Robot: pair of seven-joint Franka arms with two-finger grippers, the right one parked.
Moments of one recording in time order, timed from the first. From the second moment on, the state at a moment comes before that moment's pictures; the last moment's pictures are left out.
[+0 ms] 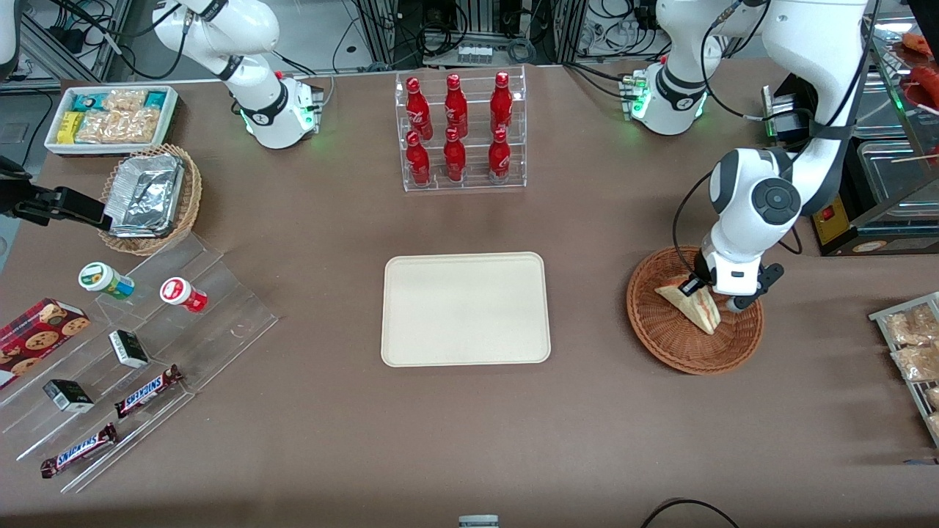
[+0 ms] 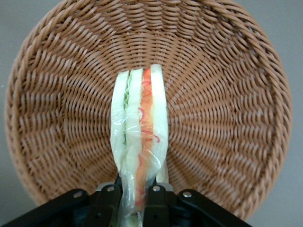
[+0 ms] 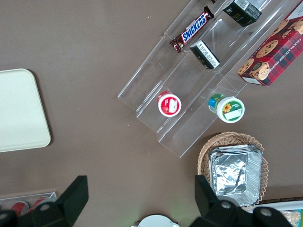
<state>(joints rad) -0.12 0.17 -0.02 -2.31 0.06 2.49 -0.84</state>
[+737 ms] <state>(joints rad) -0.14 0.16 -0.49 -1.90 0.06 1.97 -0.88</state>
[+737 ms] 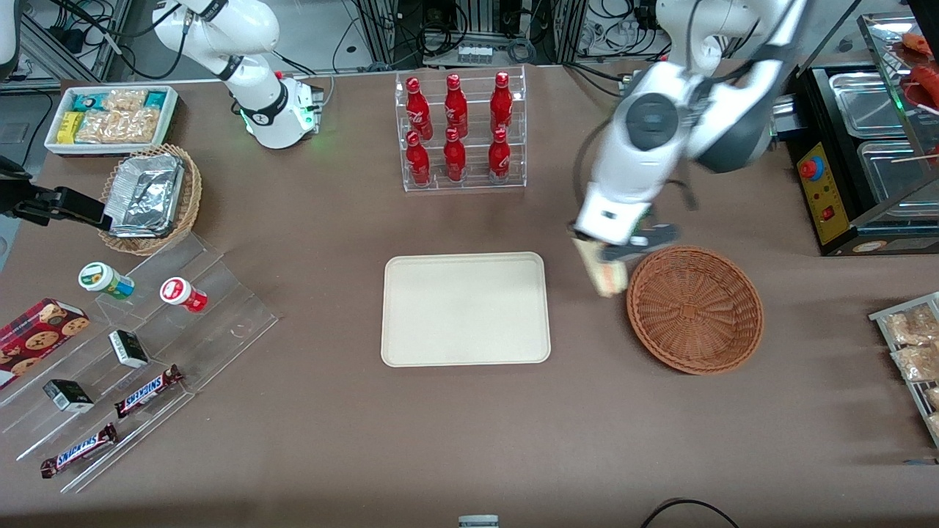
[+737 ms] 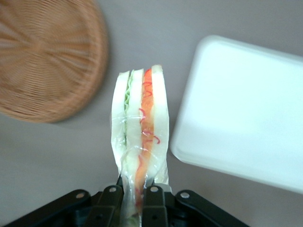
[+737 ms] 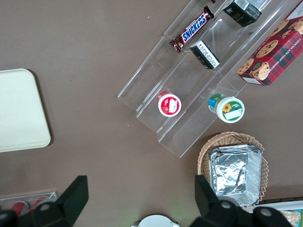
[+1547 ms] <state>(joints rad) -0.46 0.78 -0.53 -1.45 0.44 2.06 -1.03</state>
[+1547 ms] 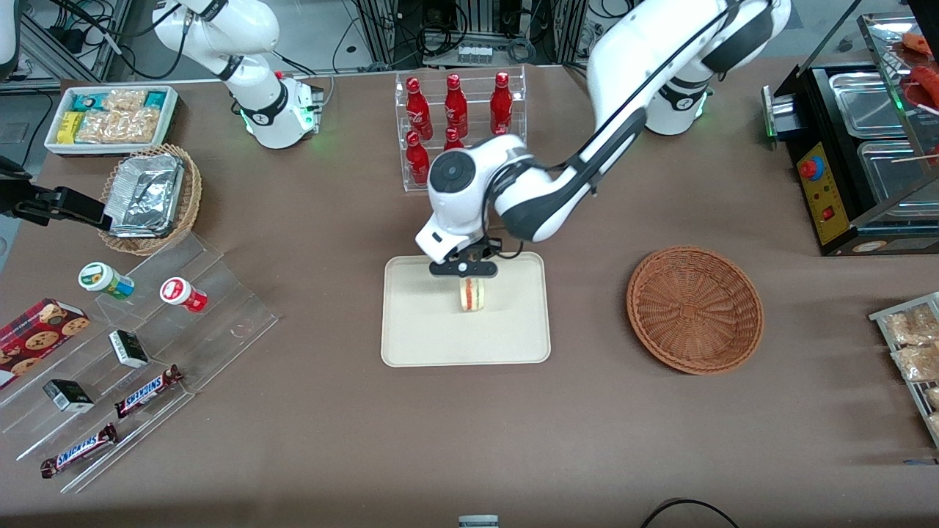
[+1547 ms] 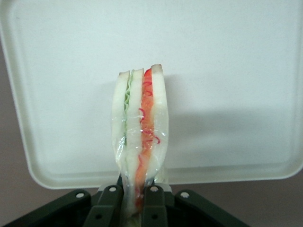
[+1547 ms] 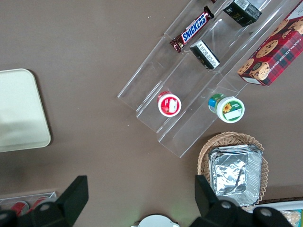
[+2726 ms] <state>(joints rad) -0.43 0.75 -0.53 -1.35 0.44 2.00 -1.10</state>
